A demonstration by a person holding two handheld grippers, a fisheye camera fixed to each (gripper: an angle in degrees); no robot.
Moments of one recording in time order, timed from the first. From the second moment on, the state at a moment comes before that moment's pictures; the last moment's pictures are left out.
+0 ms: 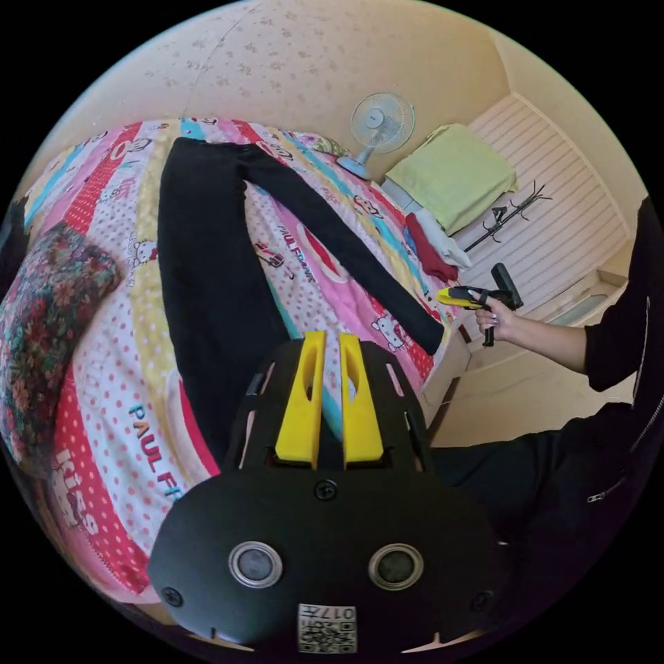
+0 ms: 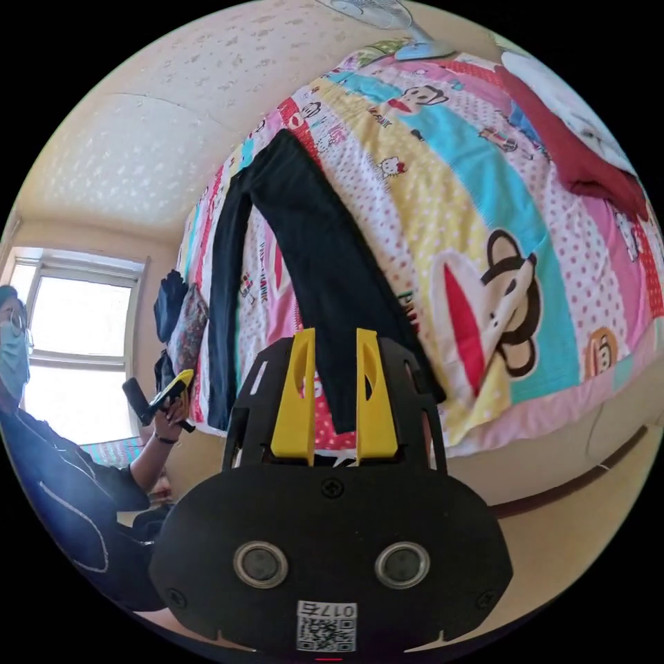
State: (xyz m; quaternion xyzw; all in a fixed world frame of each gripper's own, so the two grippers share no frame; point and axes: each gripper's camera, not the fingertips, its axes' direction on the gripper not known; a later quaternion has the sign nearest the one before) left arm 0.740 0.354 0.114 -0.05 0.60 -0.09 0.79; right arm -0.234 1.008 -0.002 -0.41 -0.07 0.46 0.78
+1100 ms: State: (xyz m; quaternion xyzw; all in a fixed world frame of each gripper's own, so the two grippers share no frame) left arm 0.904 0.178 0.049 -0.26 0.58 -0.19 0.75; right arm -0.198 1.048 0.026 -0.49 -0.15 0.36 0.78
